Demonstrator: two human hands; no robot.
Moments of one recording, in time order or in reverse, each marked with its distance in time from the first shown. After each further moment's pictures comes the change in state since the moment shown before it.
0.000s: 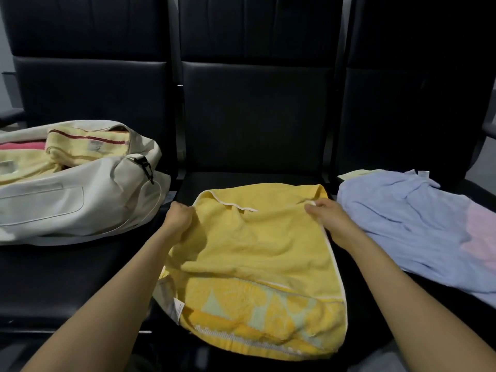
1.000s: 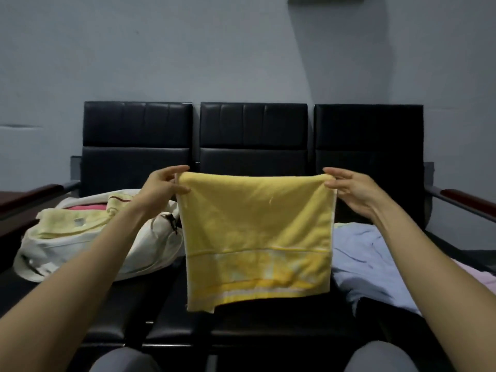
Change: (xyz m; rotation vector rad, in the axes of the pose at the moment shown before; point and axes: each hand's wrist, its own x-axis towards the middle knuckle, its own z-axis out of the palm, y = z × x) left_hand -0.140 0.149 -0.166 -0.249 -0.087 0.560; right_hand -0.115 -0.163 -0.123 0.510 -0.079 -0.365
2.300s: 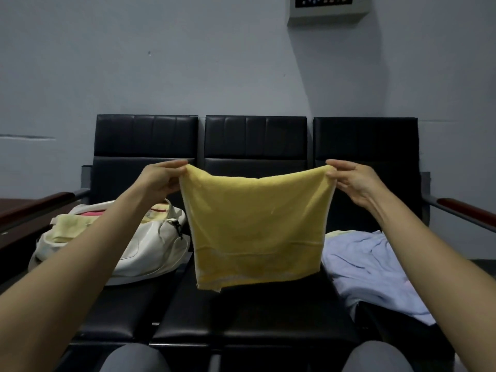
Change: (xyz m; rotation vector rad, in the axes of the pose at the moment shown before) left_hand -0.012 0.051 -0.019 -0.309 0.074 -0.116; right_hand -0.015 -0.040 0.014 -0.059 0.102 -0.101
